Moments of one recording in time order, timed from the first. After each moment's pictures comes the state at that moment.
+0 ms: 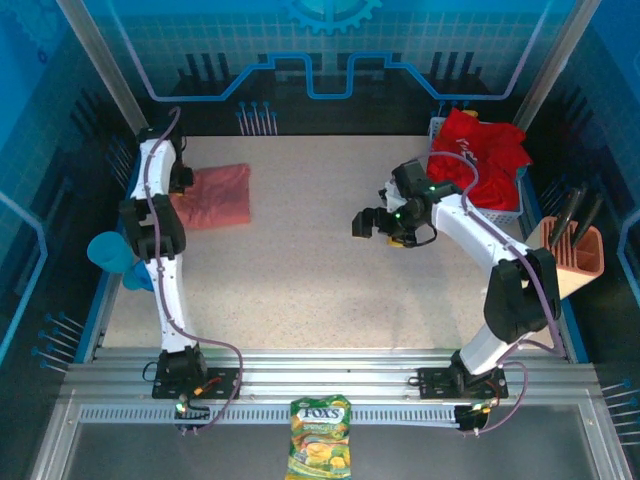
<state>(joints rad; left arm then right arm) 0.26 2.51 2.42 -1.30 -0.25 0.00 0.35 1.63 1.31 -0.89 -0.42 0.42</state>
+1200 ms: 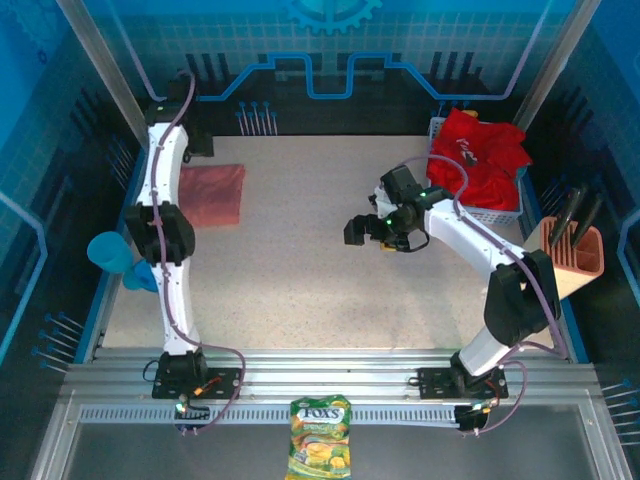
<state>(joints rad) 0.09 2.32 2.51 -1.23 -0.33 -0.07 0.42 1.61 1.28 -0.86 -0.38 0.43</state>
